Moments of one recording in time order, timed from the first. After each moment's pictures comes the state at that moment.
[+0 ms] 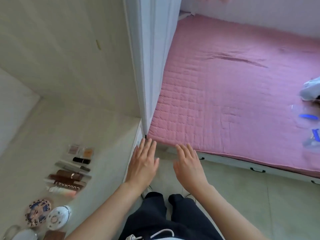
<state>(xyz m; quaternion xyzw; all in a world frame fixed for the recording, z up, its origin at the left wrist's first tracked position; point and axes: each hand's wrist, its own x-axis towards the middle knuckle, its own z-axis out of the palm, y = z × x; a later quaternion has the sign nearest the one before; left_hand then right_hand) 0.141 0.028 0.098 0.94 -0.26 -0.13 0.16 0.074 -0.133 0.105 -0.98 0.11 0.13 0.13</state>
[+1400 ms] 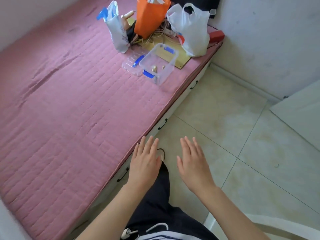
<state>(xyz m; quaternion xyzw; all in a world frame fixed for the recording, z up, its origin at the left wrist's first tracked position) -0.104 -0.480 0.109 0.69 -0.71 -0.17 0.03 -0.274 -0.493 0.122 -0.76 0.61 -0.01 0.21</state>
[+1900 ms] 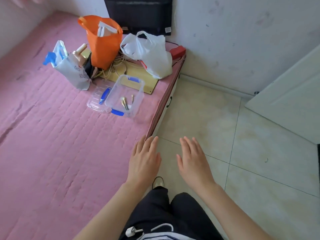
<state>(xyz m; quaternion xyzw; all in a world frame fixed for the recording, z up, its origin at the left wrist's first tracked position) -0.155 -0.721 0.136 0.59 -0.79 -0.17 0.06 -0.321 -0.687 0.134 -0.67 0.72 -0.04 0.20</state>
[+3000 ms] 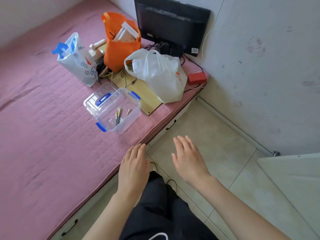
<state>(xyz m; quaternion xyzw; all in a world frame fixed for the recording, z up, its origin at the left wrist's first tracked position) -0.340 -0.924 0.120 0.79 -0.58 -0.19 0.07 -0.512 -0.994 0.116 -0.82 0.52 0.06 0.21</state>
